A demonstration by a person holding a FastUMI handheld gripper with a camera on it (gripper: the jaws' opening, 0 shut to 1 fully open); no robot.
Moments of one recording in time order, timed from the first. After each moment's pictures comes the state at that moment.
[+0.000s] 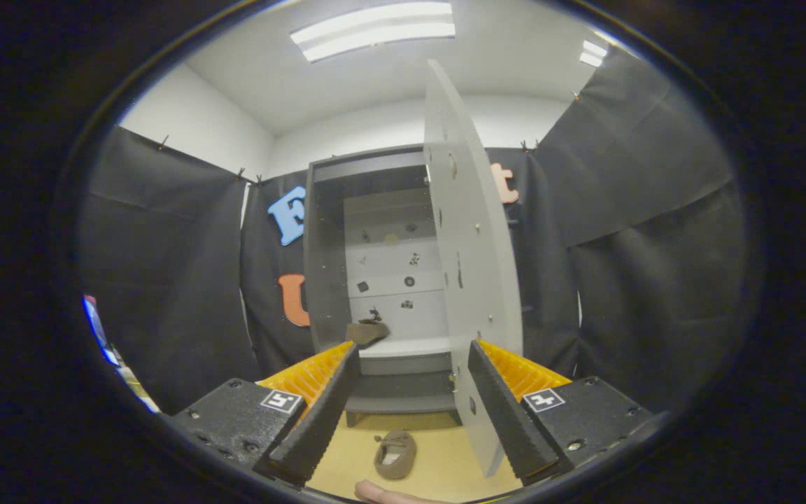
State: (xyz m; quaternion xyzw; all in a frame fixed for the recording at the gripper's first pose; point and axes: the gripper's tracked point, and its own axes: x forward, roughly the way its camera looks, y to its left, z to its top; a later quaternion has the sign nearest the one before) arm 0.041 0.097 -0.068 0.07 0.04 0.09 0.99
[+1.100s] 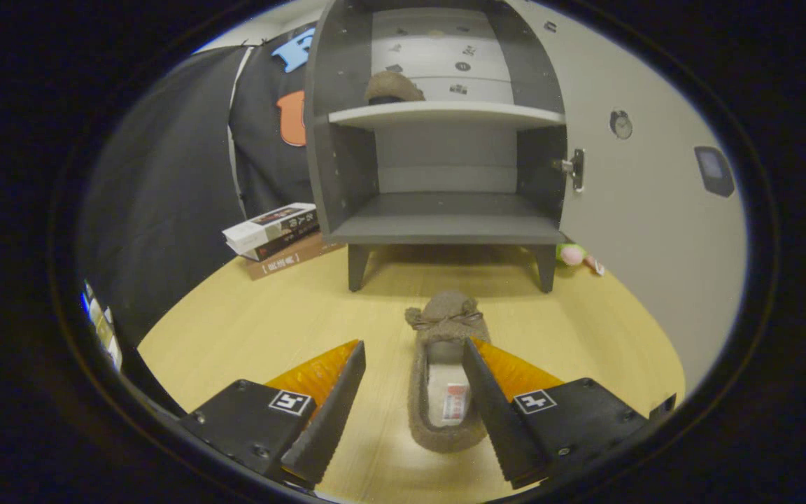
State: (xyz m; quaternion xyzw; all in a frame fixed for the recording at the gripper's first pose) arm 0.162 0.215 -0.452 0.01 0.37 0.09 0.93
